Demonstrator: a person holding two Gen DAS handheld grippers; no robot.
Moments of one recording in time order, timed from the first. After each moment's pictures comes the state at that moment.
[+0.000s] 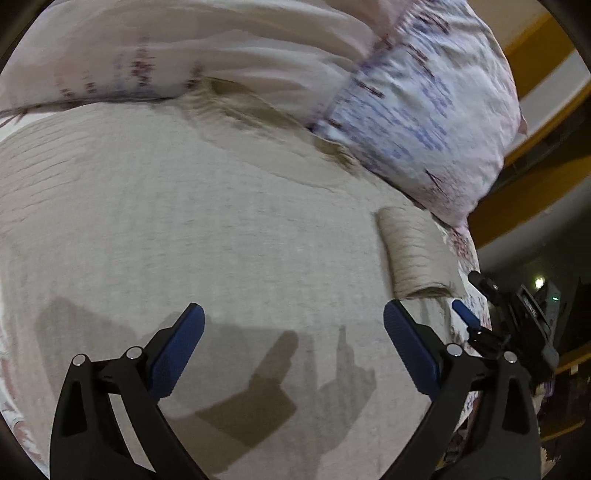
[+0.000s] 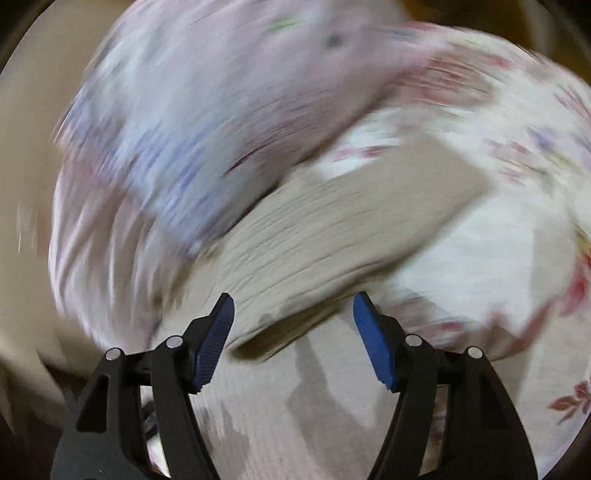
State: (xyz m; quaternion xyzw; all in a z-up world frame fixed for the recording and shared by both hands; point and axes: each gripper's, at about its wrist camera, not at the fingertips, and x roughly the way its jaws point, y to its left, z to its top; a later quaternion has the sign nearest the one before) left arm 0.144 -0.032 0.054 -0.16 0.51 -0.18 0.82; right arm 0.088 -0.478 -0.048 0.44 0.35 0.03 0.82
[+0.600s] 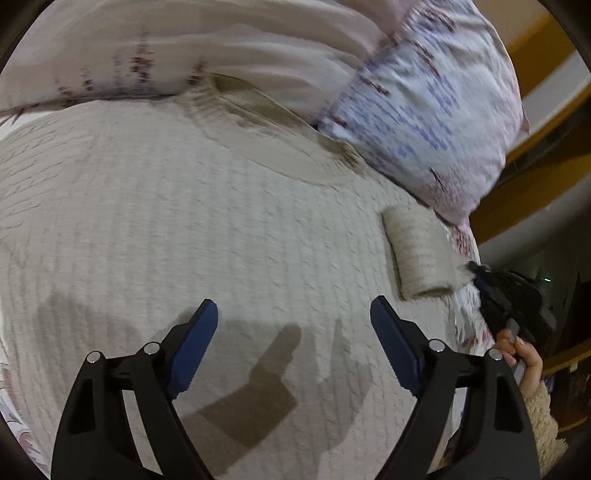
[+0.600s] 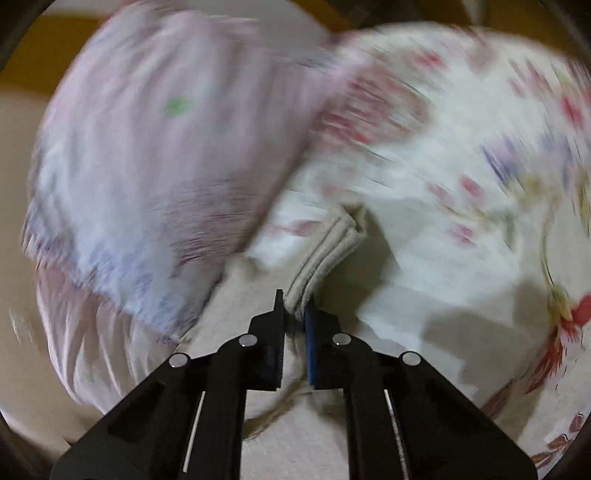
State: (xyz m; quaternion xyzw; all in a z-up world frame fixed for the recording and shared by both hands) left arm 0.151 -0.011 0.049 -0.18 0.52 -0.18 0.82; right arm 0.109 -0.521 -0.044 0.49 0.31 -0.03 0.82
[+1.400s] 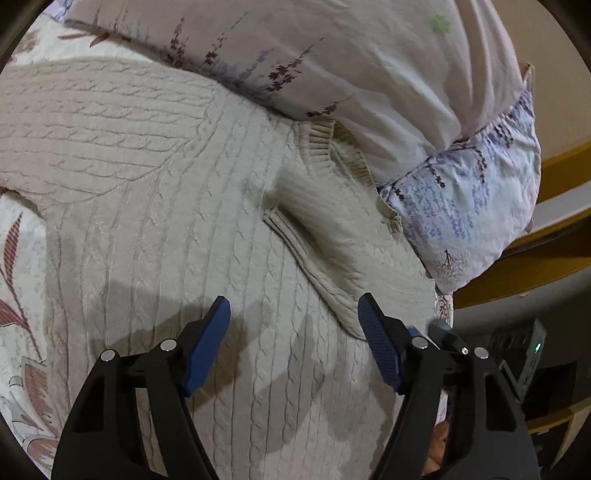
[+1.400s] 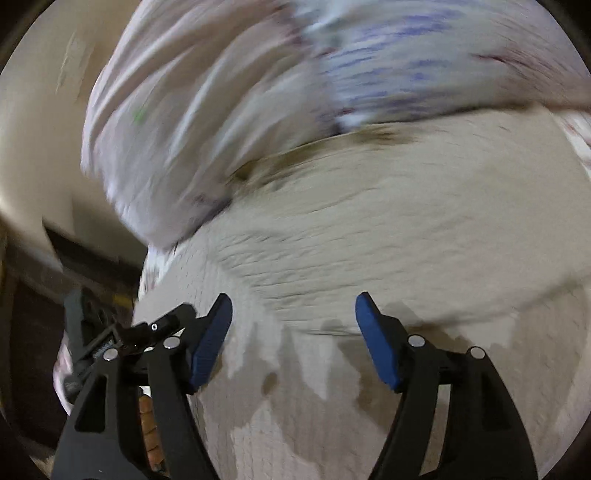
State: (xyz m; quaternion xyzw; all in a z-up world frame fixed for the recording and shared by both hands) left arm 0.163 0.083 0.035 -0.33 0.51 -0.13 0.79; right arm 0.131 -0.305 -0.017 0.27 0.44 0.22 0.83
